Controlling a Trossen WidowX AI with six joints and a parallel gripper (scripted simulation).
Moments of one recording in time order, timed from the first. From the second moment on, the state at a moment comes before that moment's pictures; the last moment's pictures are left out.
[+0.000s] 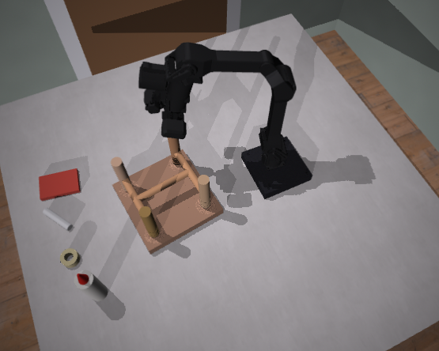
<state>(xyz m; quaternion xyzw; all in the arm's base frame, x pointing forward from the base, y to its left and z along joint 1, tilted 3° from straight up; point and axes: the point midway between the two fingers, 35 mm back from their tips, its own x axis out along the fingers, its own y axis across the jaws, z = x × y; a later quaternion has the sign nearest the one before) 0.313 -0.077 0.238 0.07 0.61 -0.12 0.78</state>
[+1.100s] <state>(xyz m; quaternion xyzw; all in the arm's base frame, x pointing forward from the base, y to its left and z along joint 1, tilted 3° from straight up) 0.307 -0.079 0.197 0.07 0.61 -0.12 0.78</state>
